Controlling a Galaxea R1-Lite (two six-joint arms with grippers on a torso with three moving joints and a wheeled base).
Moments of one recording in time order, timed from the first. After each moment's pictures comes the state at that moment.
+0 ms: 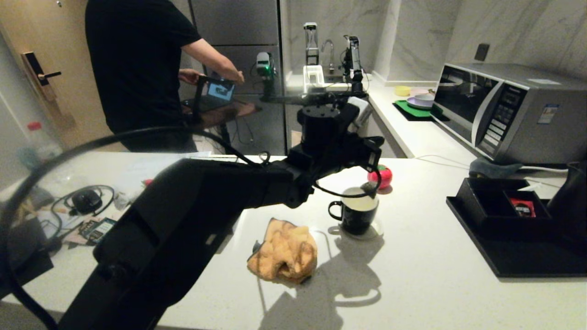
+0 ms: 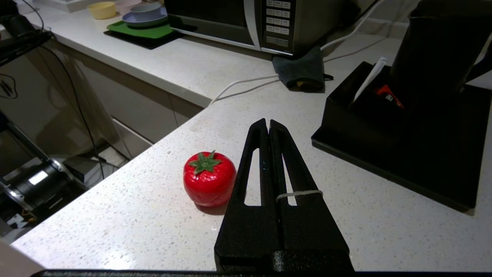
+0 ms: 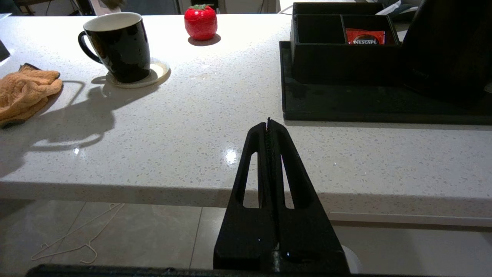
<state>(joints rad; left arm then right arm) -0.71 2.46 -1.98 -0.52 -0.27 0.03 0.00 0.00 0.00 0.00 -0.01 0.02</state>
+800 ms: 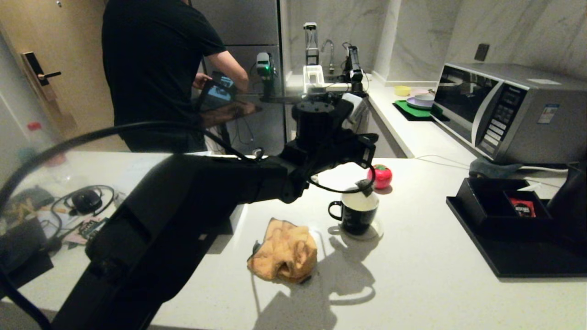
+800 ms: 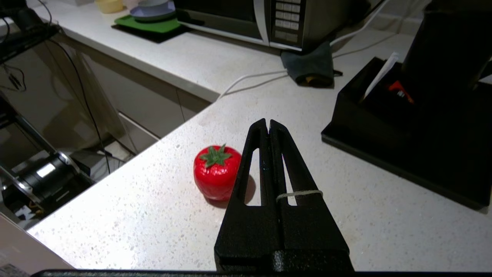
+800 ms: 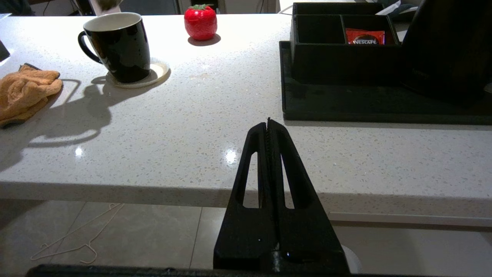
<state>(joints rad) -0.69 2.46 -1.98 -0.50 -0.27 0.03 0.00 0.00 0.00 0.00 -0.01 0.02</state>
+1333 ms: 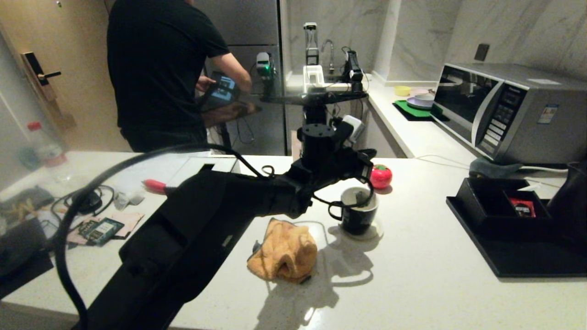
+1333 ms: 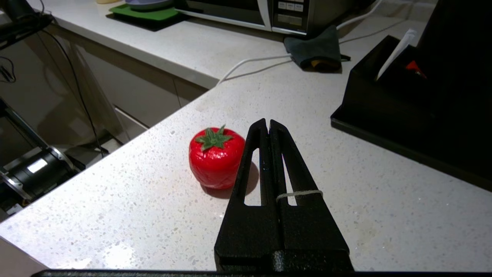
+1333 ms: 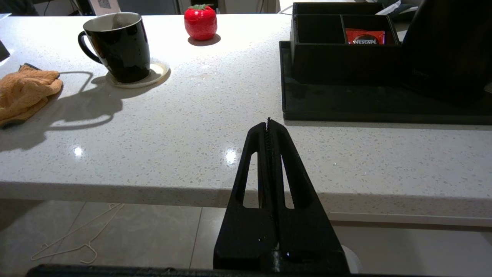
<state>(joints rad) -0.69 2.56 -1.98 -0.61 -0.27 0.03 0.00 0.00 0.00 0.00 -0.01 0.02</state>
